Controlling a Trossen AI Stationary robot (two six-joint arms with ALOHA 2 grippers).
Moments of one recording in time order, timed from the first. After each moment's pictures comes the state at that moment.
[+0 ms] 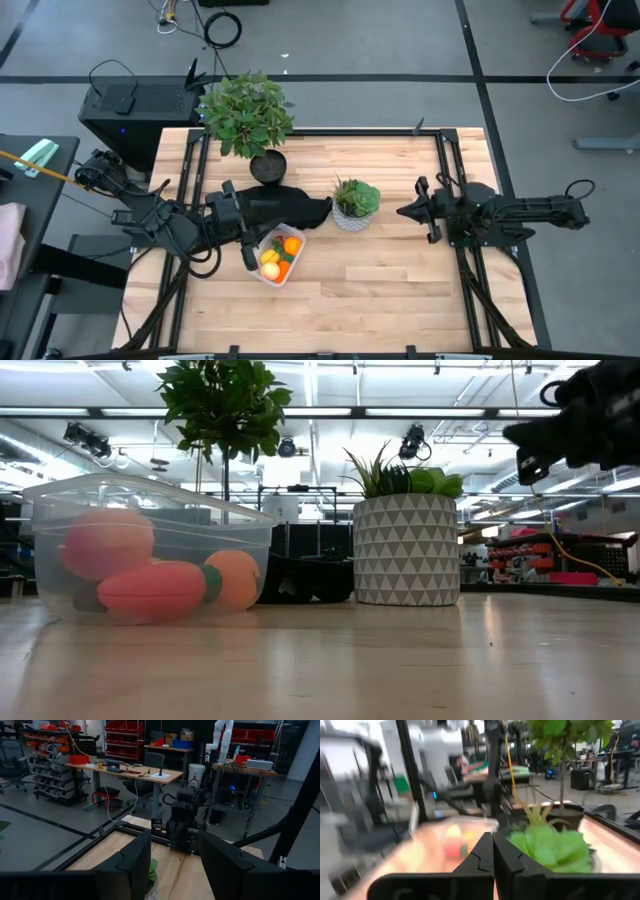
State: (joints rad) left arm -0.62 1.21 1.26 -0.13 -1.02 -0.22; right arm -0.04 0.14 0.01 0.19 -0.13 0.10
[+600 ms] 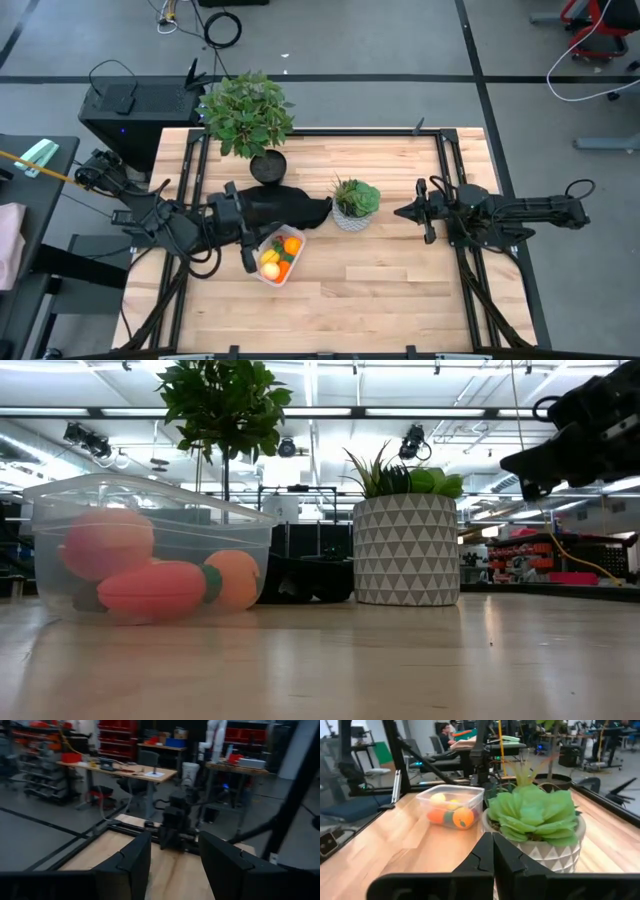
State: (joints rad) left arm -0.62 1.21 1.26 -0.13 -0.98 -0.23; right arm -0.04 0.14 0.01 0.04 -0.07 0.06
